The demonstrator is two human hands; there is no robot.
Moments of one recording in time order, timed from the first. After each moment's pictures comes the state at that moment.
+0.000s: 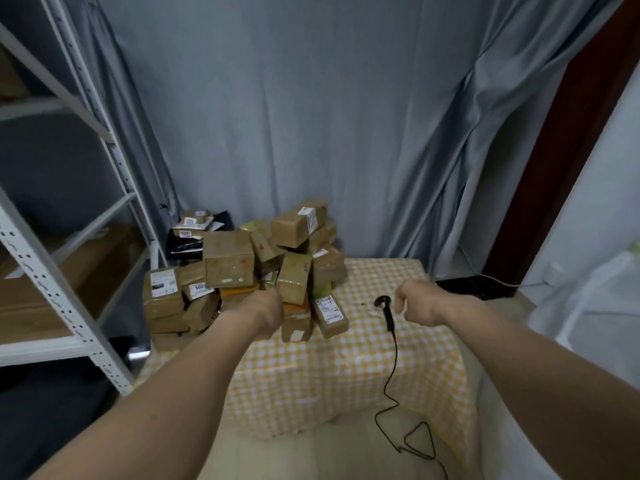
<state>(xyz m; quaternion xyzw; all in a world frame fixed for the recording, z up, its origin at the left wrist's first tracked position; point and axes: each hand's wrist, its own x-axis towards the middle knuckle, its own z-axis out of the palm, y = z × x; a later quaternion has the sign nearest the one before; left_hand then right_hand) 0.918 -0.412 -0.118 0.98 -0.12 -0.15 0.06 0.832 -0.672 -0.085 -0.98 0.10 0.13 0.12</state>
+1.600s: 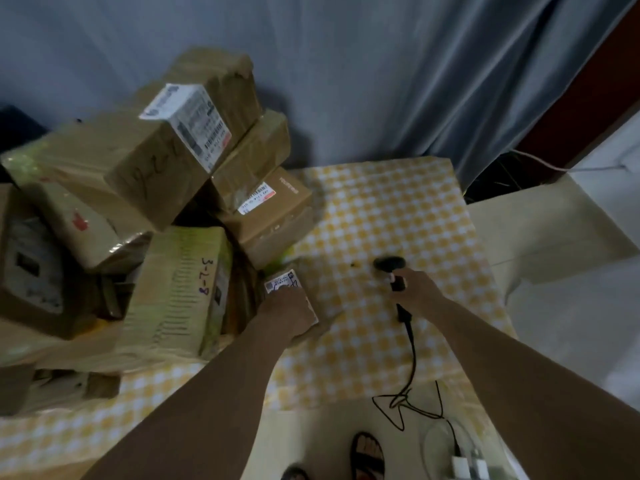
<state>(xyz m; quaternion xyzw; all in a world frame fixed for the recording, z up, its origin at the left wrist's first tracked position) 1.280 -0.653 -0.460 0.92 -0.16 -0.36 0.00 1.218 -0.873 -0.462 -0.86 0.28 0.29 0.30</state>
